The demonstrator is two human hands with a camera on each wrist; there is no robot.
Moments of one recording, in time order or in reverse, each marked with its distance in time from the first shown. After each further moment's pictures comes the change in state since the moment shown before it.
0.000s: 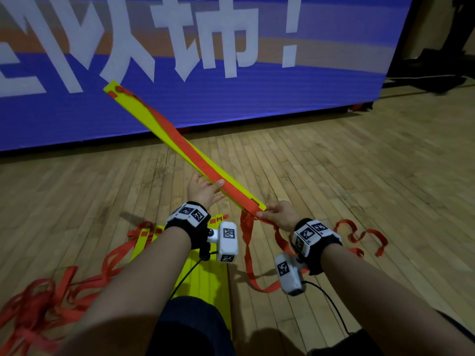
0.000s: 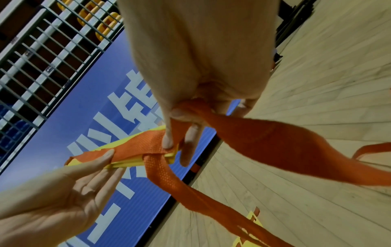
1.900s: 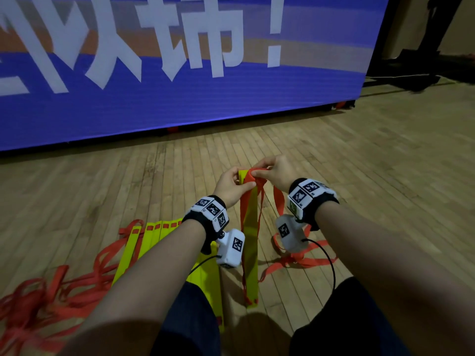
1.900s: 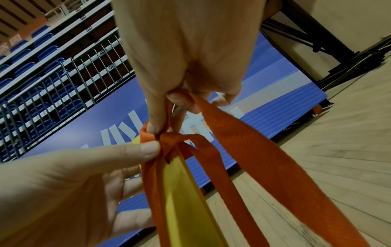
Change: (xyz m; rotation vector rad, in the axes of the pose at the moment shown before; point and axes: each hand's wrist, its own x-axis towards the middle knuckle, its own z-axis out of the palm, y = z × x) left_hand -0.051 -0.005 0.060 0.483 -0.394 0.169; right_hand -0.026 -0.069 -0.051 -0.162 0.210 -0.321
